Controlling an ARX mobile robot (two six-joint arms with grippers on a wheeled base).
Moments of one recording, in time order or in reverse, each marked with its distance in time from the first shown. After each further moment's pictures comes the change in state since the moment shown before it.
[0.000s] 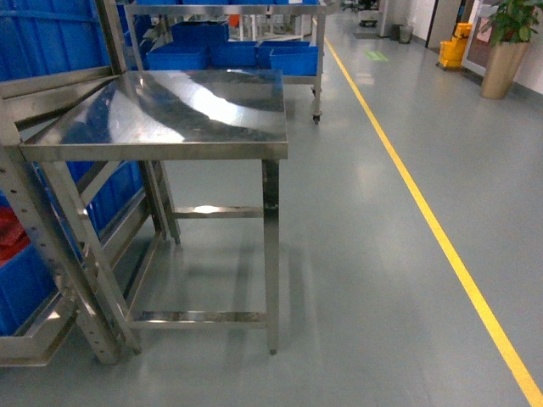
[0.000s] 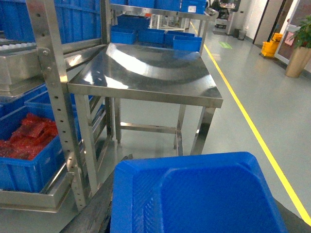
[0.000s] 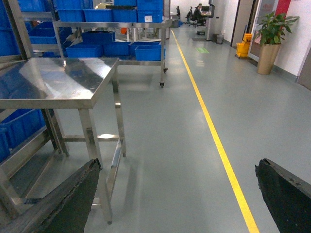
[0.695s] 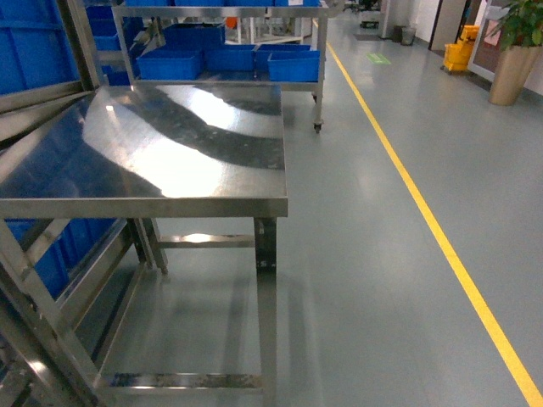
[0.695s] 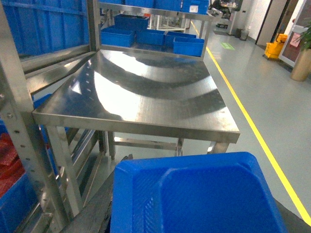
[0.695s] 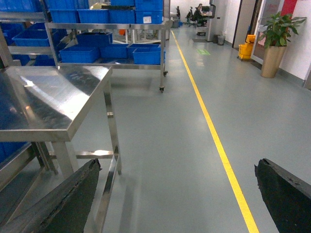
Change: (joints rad) left arm 0.000 -0.001 0.000 -0.003 0.000 0.000; right arm 0.000 0.000 0.000 0.001 0.000 0.000
